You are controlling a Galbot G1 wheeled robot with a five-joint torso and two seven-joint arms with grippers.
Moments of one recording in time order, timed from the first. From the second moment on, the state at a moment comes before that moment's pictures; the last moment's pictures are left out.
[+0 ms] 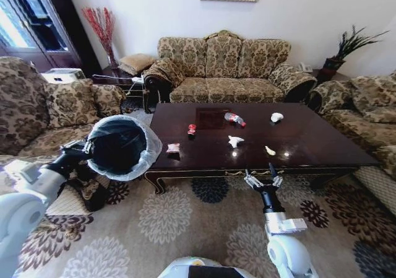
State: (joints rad) left arm 1.70 -0.85 -1.28 -2.25 -0.79 0.28 0.13; right arm -1.62 1.34 0.54 2.12 0.30 0.31 0.01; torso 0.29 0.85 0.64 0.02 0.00
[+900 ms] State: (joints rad) left arm 1.70 -0.85 -1.28 -2.25 -0.79 0.27 0.13; right arm -1.62 1.34 0.54 2.12 0.30 0.31 0.01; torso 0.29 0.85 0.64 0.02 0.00
